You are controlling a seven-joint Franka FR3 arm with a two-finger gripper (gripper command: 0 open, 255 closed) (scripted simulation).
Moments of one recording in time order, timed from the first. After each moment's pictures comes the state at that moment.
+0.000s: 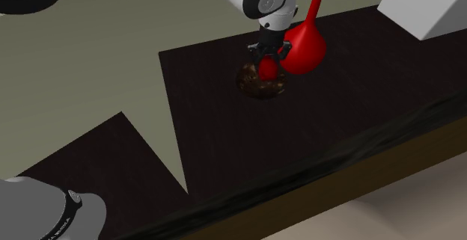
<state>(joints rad) 0.20 0.63 -0.32 -1.58 0.24 2.14 -1.18</state>
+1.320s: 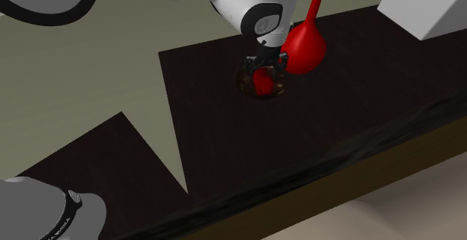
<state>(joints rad) 0.19 0.72 -0.30 -1.58 0.27 2.23 -1.19</state>
